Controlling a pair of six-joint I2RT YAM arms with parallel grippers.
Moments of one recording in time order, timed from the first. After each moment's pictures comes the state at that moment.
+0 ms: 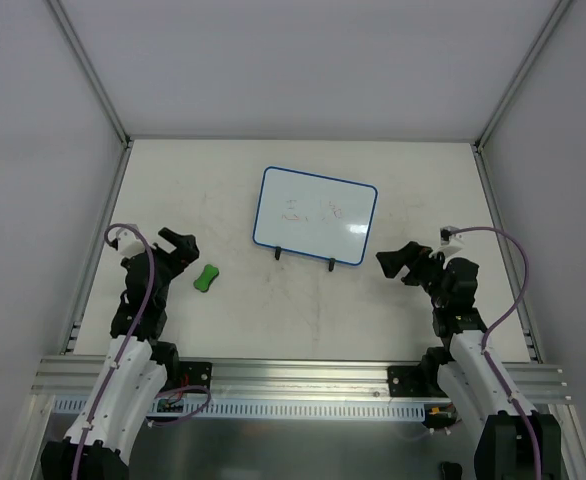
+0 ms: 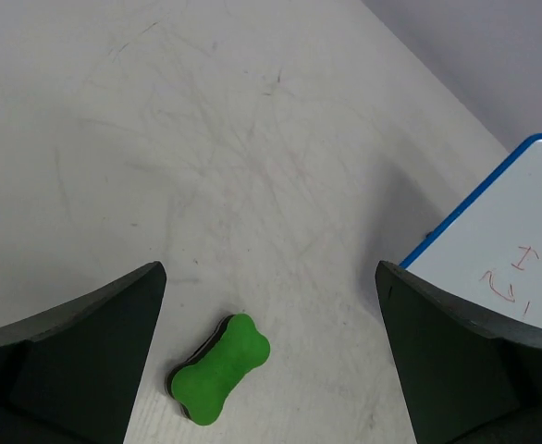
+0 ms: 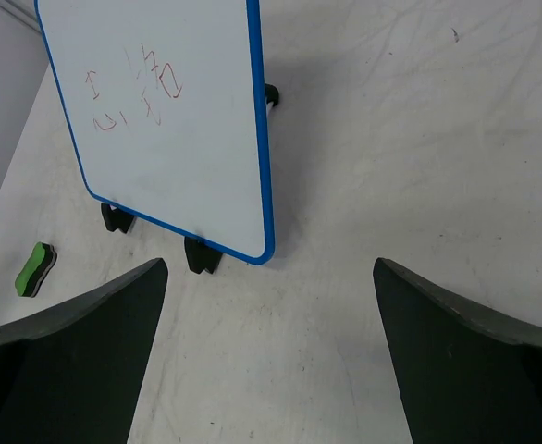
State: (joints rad) left arm -0.08 0.53 0.27 -0.05 -0.23 -0.68; right arm 0.05 0.71 0.18 0.25 -0.38 0.51
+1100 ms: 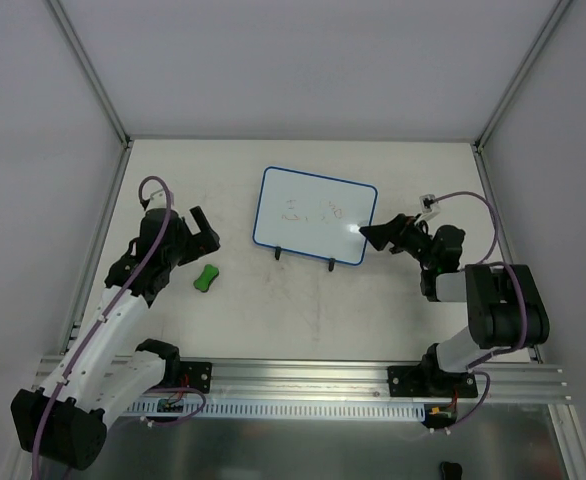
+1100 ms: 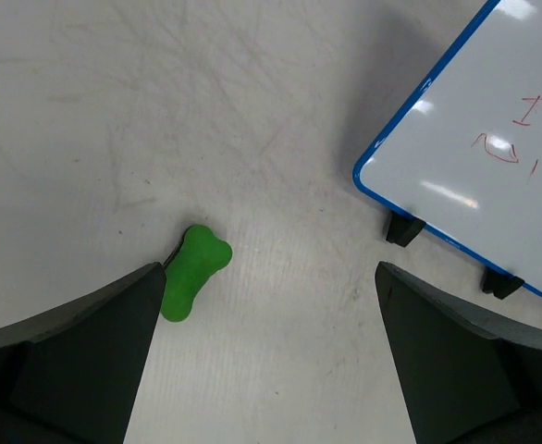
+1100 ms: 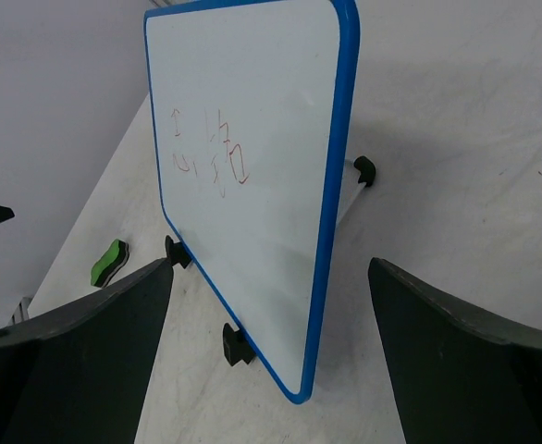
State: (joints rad) left arm -0.25 0.85 0.72 -0.51 -0.14 -0.57; right arm 0.03 1.51 0.35 1.05 -0.69 0.61
